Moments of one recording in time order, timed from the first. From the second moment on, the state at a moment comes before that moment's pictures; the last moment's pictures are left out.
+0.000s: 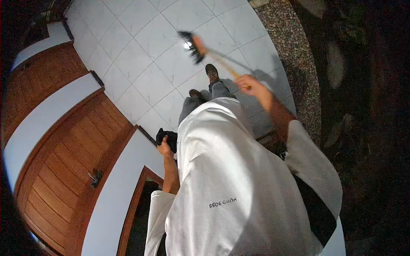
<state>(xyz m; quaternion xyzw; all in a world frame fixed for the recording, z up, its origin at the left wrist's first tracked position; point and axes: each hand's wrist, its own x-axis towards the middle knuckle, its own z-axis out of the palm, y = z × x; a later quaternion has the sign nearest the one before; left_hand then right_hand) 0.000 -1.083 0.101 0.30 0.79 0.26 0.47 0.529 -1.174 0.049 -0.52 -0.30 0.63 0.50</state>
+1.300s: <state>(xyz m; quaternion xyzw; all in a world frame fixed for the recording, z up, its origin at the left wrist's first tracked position) -0.132 -1.403 0.090 0.24 0.88 0.14 0.37 0.318 -1.408 0.063 -0.43 -0.33 0.74 0.41</state>
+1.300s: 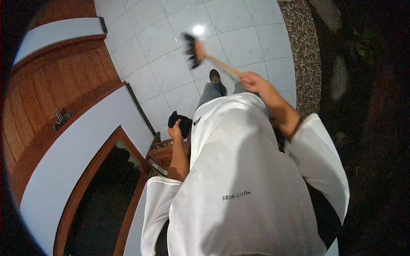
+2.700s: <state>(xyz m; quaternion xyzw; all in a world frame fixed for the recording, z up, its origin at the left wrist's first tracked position) -0.099 -1.677 0.082 0.43 0.85 -0.01 0.30 0.559 -1.803 0.087 -0.79 0.10 0.50 0.35</state>
